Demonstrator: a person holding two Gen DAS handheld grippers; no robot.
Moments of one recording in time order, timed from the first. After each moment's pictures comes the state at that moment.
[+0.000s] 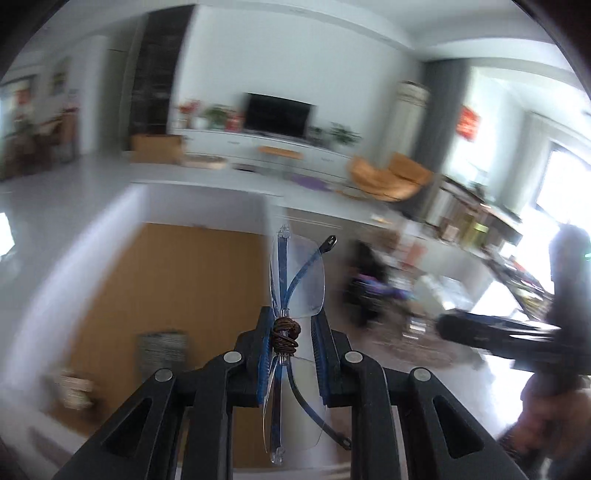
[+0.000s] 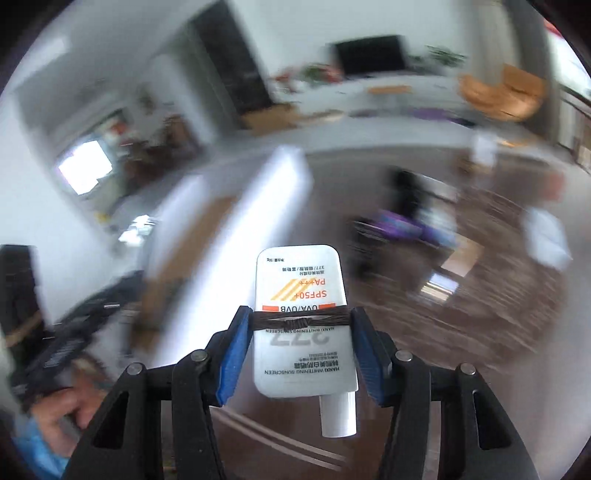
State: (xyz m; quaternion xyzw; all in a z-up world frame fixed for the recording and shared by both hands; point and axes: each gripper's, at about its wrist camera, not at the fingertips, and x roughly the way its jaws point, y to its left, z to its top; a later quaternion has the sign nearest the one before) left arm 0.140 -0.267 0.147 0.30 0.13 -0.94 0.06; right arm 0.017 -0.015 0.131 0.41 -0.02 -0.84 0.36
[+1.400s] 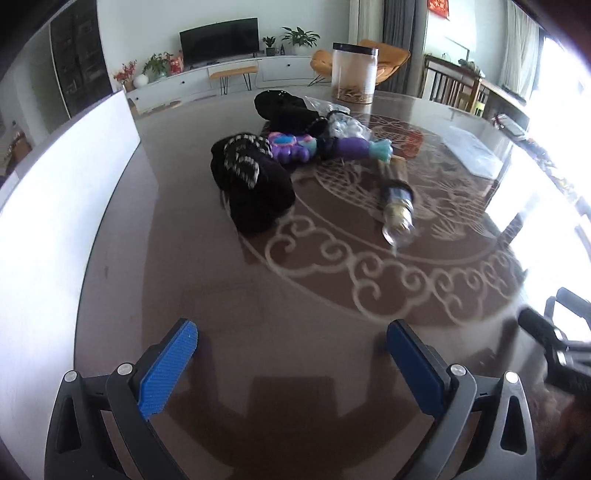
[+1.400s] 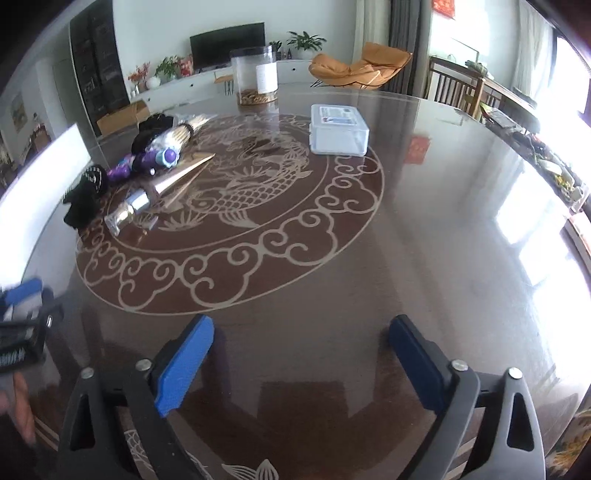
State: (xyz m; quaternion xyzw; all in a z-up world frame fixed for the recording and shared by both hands) left arm -0.021 -0.060 -0.007 0.47 -0.01 -0.88 0.00; right arm -0.029 0.174 -0.014 0.45 0.03 -0.89 0.04
